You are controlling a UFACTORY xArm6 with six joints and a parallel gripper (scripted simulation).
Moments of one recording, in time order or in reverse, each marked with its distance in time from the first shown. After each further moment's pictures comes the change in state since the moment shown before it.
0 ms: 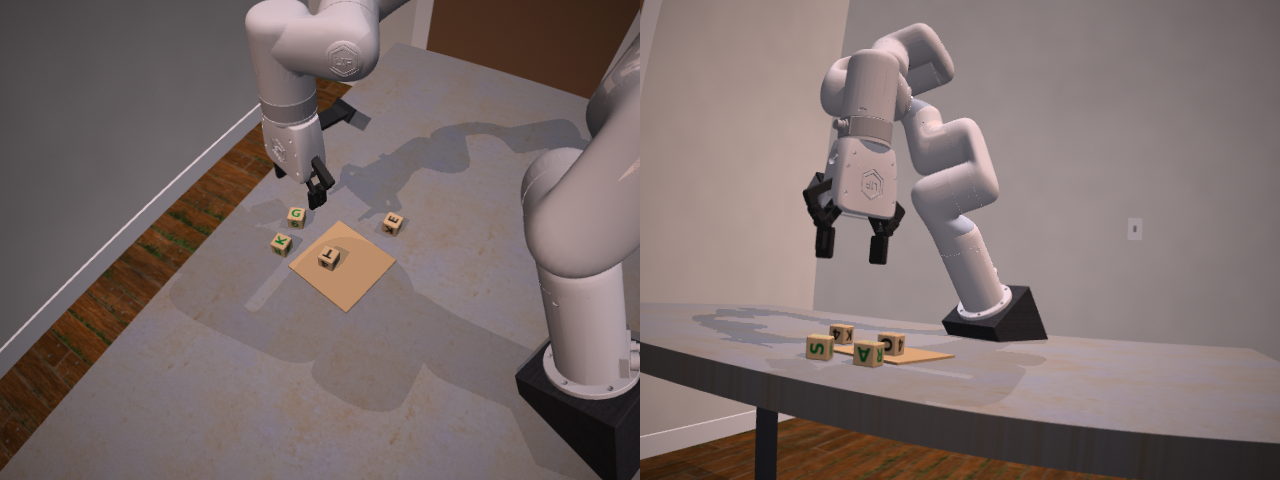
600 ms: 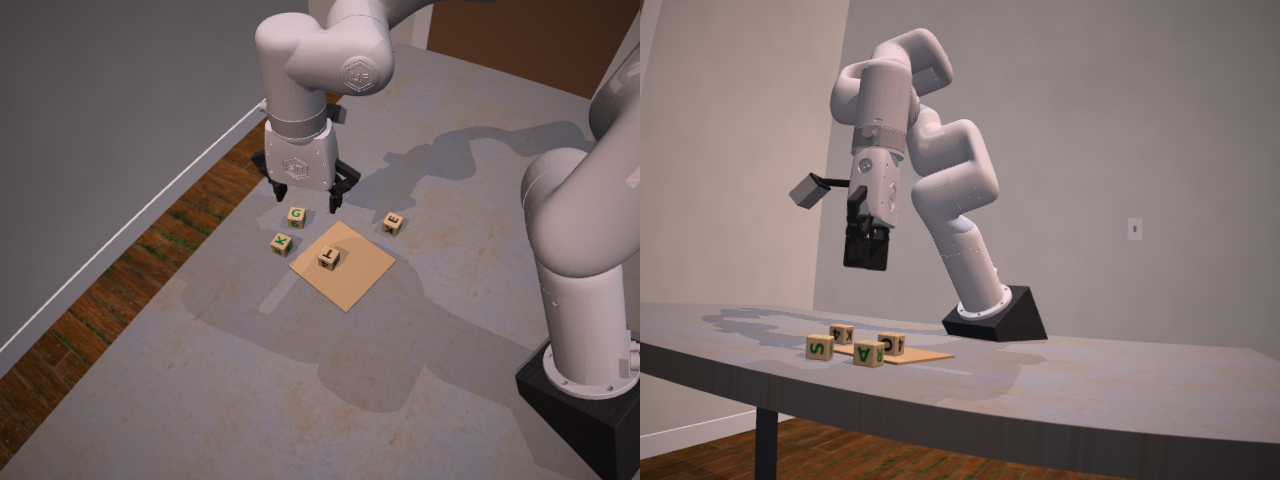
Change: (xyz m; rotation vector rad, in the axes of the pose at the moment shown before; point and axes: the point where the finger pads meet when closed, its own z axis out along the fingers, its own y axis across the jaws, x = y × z) arm -0.003 0.023 0.009 0.001 0.001 -0.583
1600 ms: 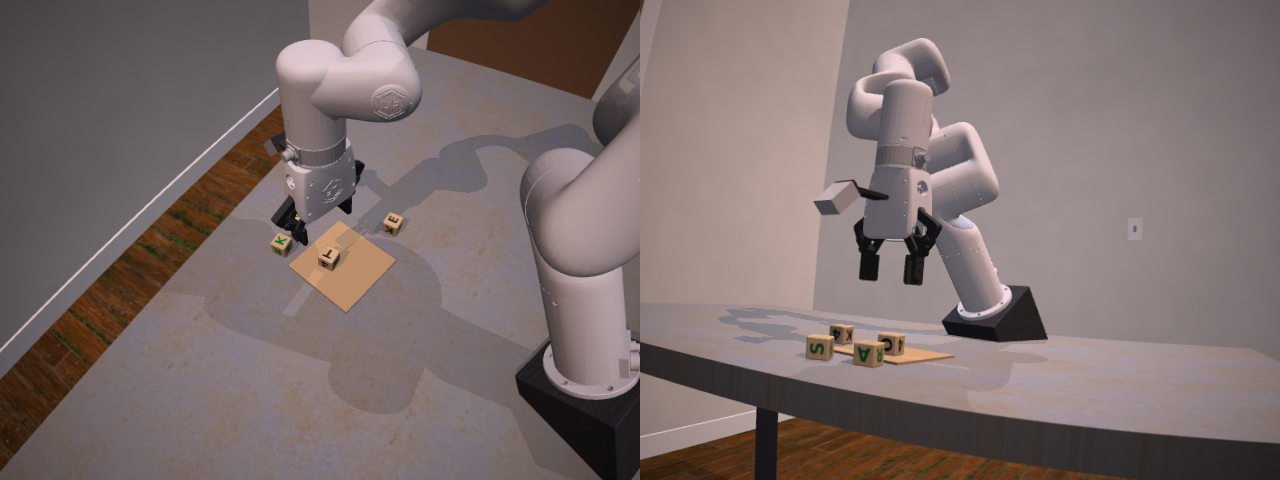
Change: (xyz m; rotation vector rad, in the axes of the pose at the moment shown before) arm -0.027 0.033 0.016 0.003 0.002 -1.024
